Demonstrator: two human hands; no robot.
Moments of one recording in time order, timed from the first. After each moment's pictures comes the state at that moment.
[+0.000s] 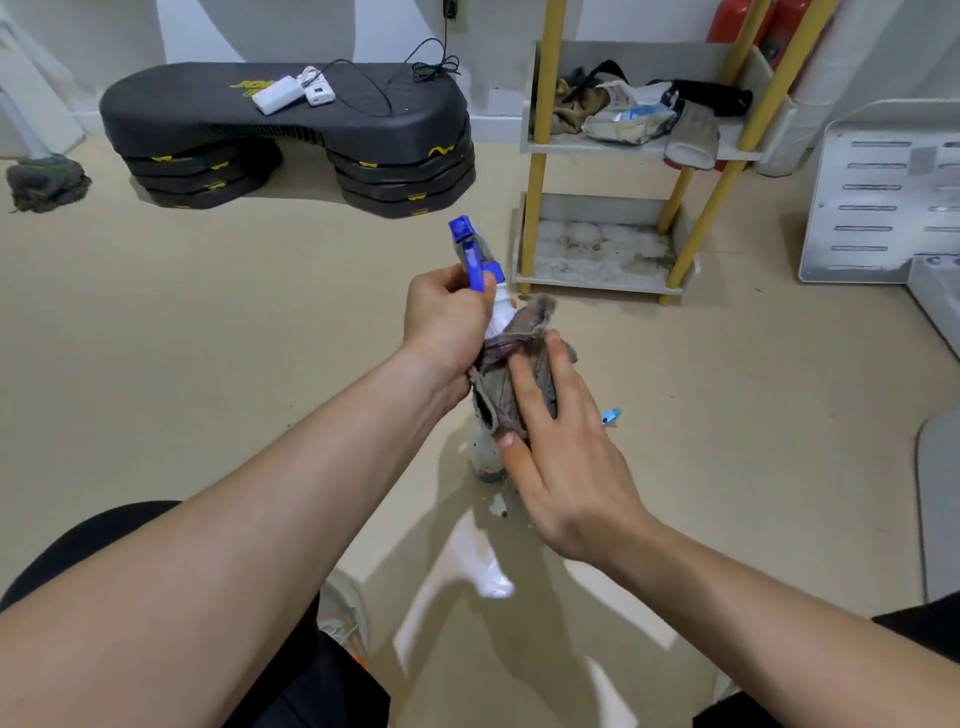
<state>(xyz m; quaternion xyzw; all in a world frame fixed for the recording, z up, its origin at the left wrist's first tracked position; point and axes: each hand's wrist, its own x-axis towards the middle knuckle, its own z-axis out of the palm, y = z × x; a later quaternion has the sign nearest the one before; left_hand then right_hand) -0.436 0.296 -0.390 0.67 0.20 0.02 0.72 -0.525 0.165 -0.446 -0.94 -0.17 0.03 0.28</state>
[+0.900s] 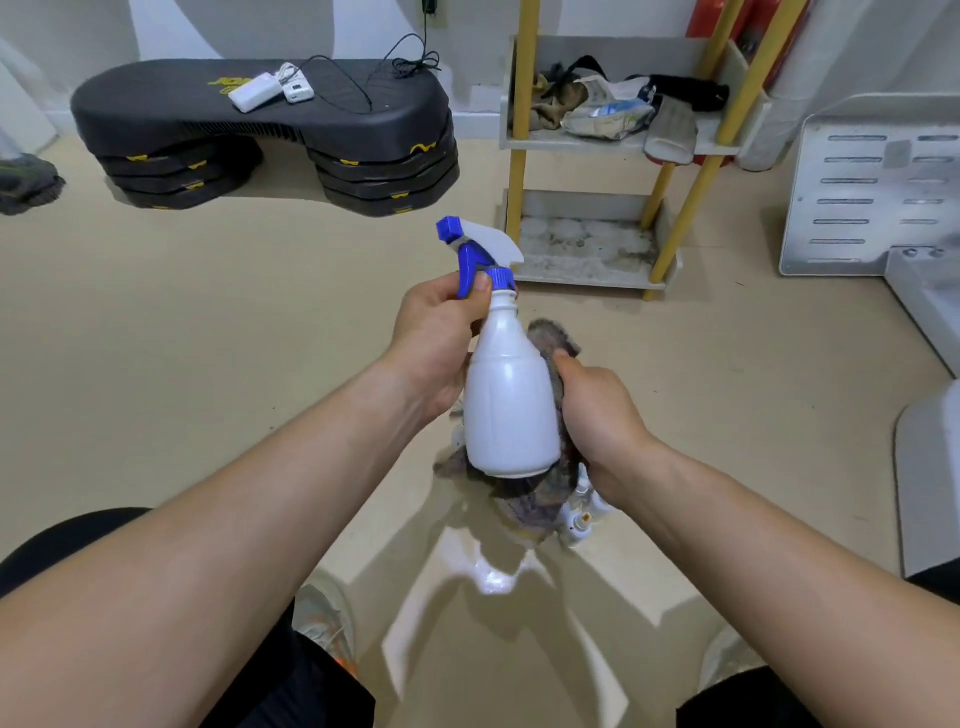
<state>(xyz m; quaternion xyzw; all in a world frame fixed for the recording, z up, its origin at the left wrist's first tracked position) -0.446 0.286 -0.392 0.63 0.15 -0.05 0.76 -0.482 0.153 -0.418 -0.75 0.20 0.14 0.61</state>
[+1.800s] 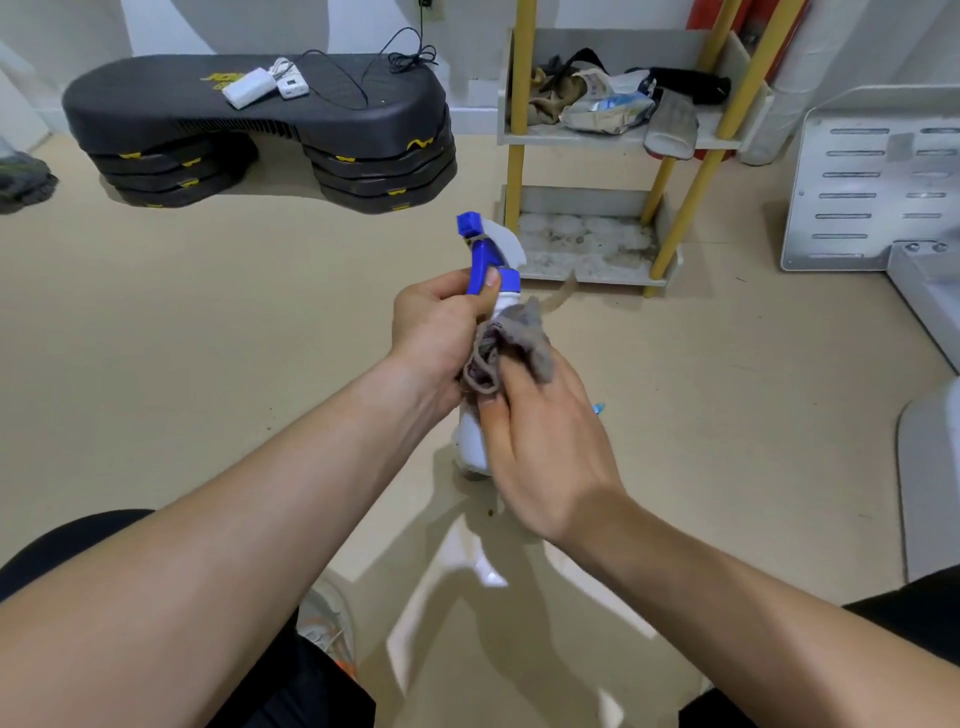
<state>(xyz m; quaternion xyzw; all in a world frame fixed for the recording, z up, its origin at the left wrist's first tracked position) -0.438 0.278 -0.396 0.61 0.19 -0.01 0.77 -0.512 0.174 -0.419 -0.94 -0.13 -0.01 0.31</state>
